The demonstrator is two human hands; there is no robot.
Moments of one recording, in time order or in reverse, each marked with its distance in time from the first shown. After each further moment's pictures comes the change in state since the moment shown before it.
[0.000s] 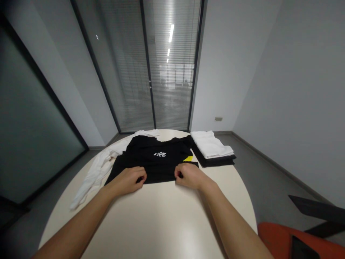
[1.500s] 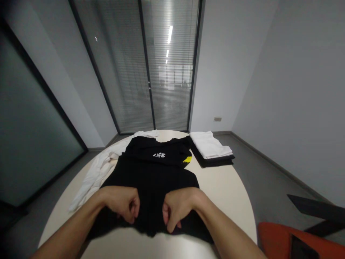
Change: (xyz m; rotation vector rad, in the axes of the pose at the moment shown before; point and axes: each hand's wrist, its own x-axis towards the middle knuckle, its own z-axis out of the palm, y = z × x) left_hand -0.013 0.027 -0.018 -0.639 -0.875 -0.287; right_hand -0.013 -0.069 0.006 0.429 -0.893 0.109
